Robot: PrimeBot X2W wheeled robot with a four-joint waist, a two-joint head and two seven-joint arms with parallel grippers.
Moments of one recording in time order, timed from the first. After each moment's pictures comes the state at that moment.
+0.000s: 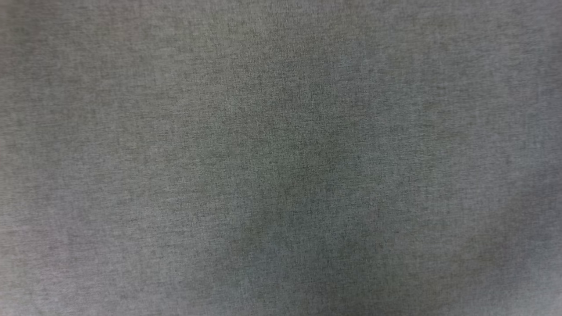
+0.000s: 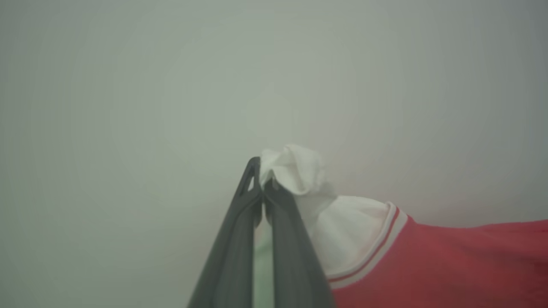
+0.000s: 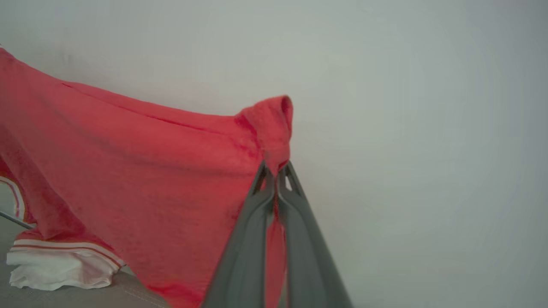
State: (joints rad) left arm -1.79 0.46 -0.36 0.55 -0.54 0.07 -0.01; right arm -1.75 -0.39 0.38 0.69 0.52 0.13 0.14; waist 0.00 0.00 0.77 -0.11
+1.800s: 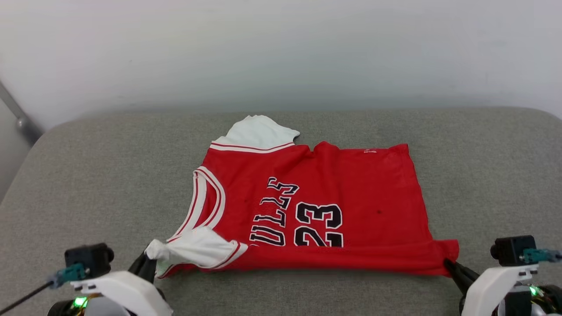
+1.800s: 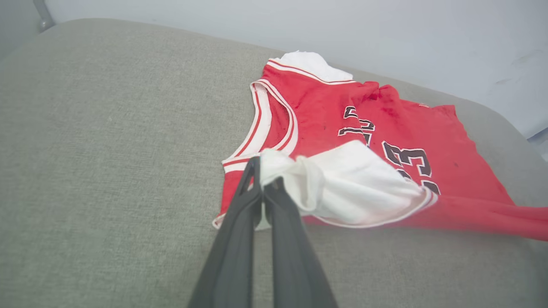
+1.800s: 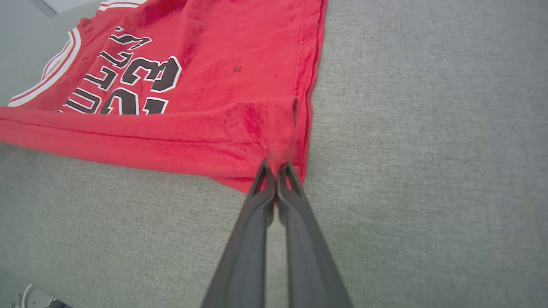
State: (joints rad) left arm 0.06 0.57 -0.38 -0.13 -0.85 0.33 0.08; right arm 0.01 -0.31 0.11 0.18 0.50 0.13 0.35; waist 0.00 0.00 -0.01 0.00
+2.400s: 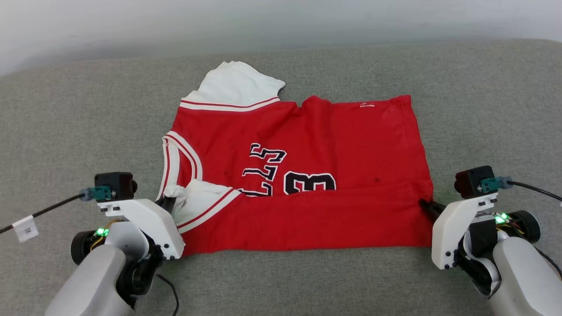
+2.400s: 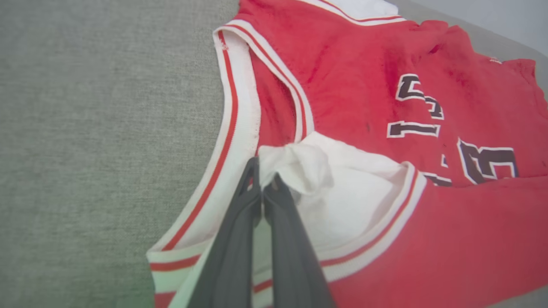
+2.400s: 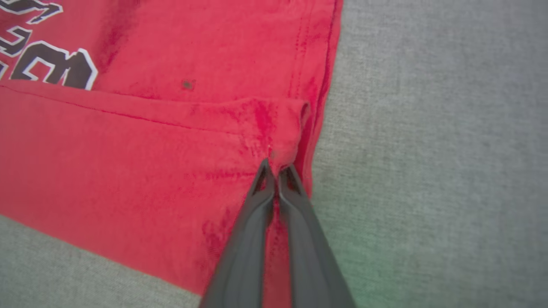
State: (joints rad) left arm -0.40 0.45 -0.47 0.37 -0.86 0.12 0.16; right arm -0.37 -0.26 0.24 0.46 0.37 0.13 0.36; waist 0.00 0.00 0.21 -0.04
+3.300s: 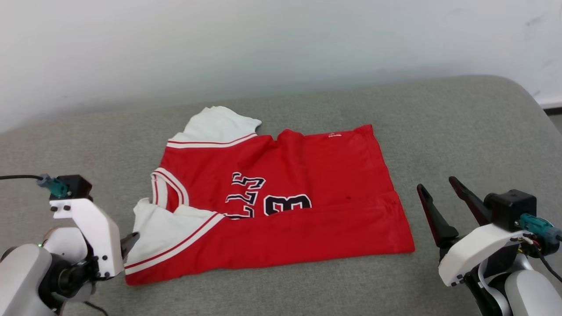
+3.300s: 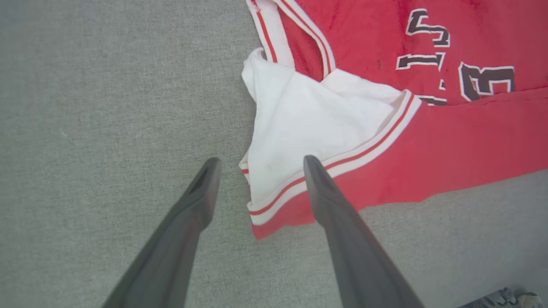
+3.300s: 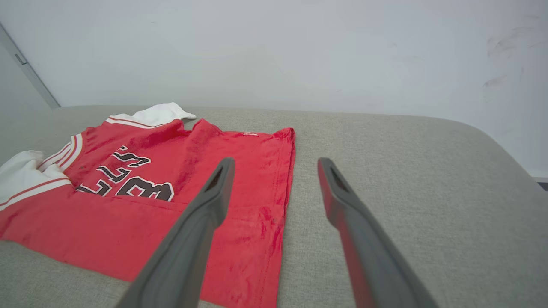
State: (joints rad) left arm -0.37 0.71 -0.48 0.25 -0.98 0.13 0.63; right arm -0.17 -0.25 0.16 0.16 0.31 0.13 0.04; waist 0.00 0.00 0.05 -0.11
